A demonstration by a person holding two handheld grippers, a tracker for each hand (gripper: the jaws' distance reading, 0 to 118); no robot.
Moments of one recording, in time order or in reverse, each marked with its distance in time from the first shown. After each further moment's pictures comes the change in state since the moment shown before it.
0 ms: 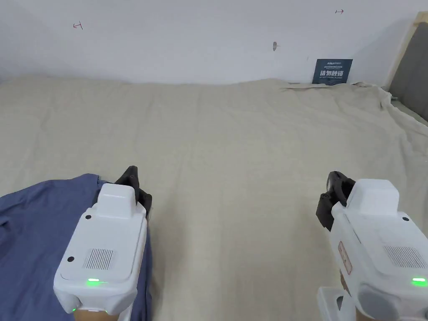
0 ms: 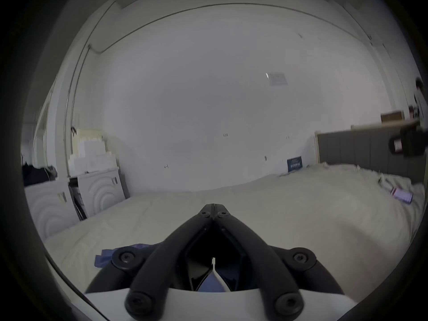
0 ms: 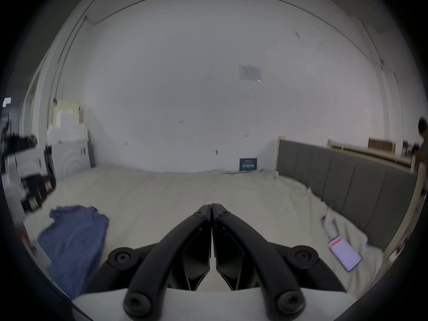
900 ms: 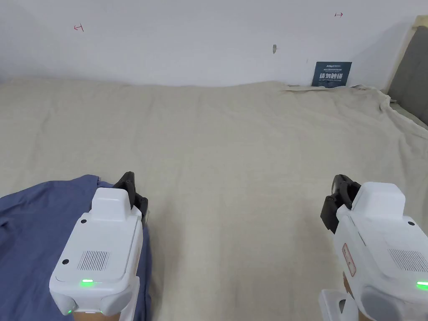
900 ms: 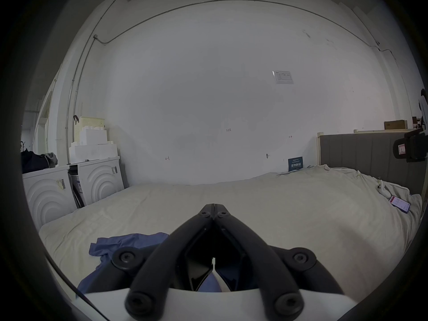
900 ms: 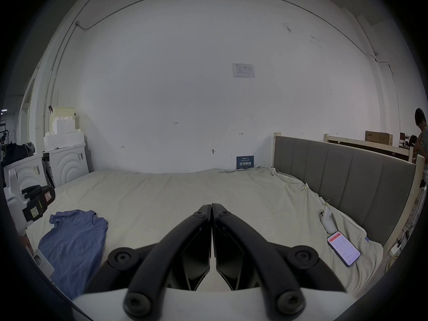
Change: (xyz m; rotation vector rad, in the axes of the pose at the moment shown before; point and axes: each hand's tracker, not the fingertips) left arm -0.011 -0.006 -0.002 -0.026 0.002 0.097; right arm -0.016 0.013 0.015 0.007 -0.038 0.029
